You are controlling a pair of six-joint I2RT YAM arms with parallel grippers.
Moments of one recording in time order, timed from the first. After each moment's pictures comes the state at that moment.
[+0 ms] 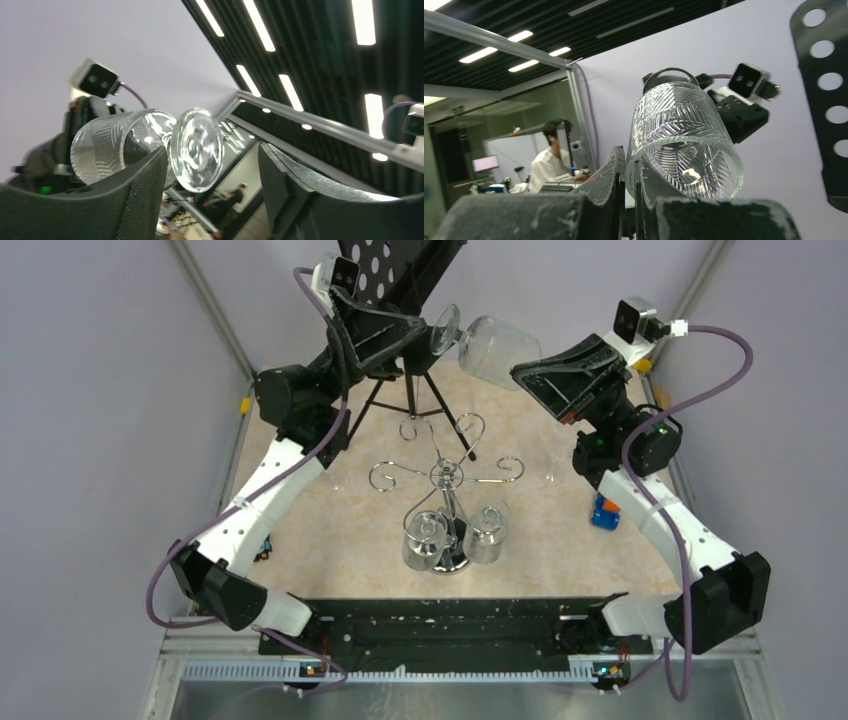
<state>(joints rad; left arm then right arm) -0.54 1.45 1.59 0.90 0.66 -1.87 0.43 1.30 1.21 1.42 -0.66 1.48</state>
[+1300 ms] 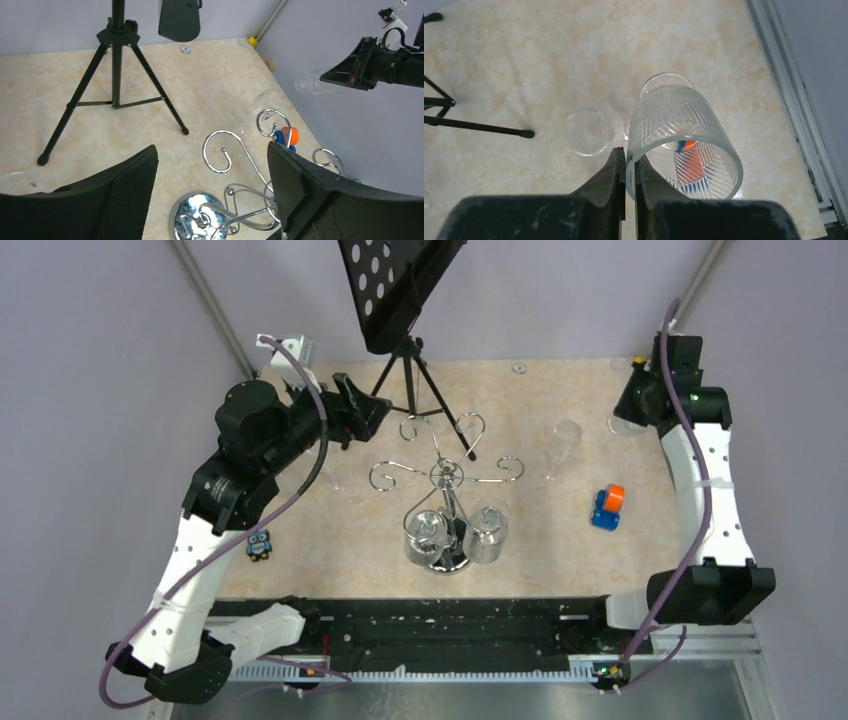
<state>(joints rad) -0.48 1.05 1.53 -0.57 0.13 -0.41 0.00 1.37 1.67 -0.97 0.14 0.32</state>
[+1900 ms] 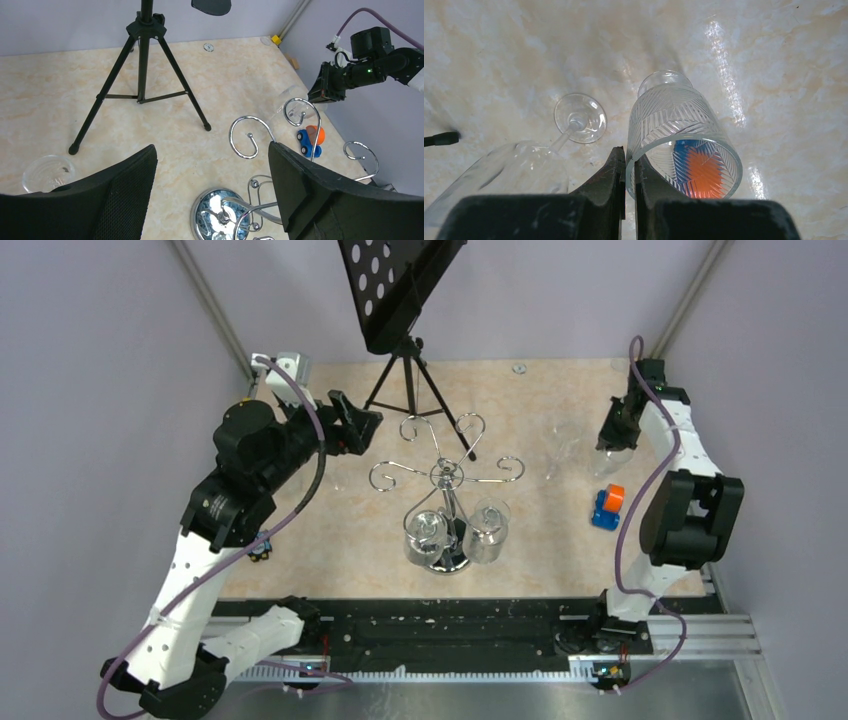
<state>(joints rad) -0.48 0.97 1.43 -0.58 0.04 -0.34 -0.14 1.72 1.48 -0.84 -0.02 0.30</state>
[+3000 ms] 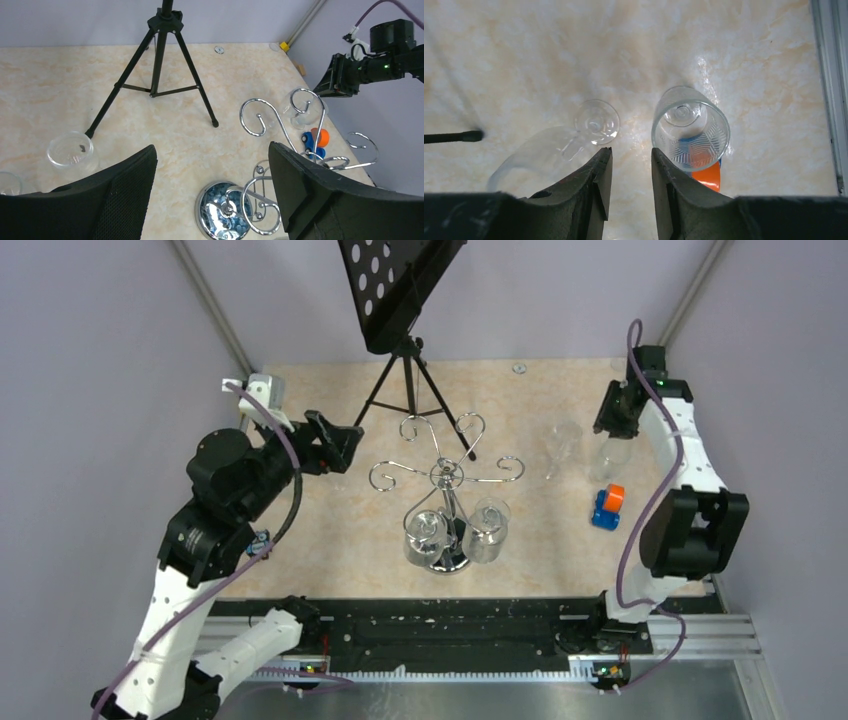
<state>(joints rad) -0.48 0.85 1.37 -0.62 -0.02 -0.35 -0.08 1.70 1.54 -0.86 0.05 0.27</state>
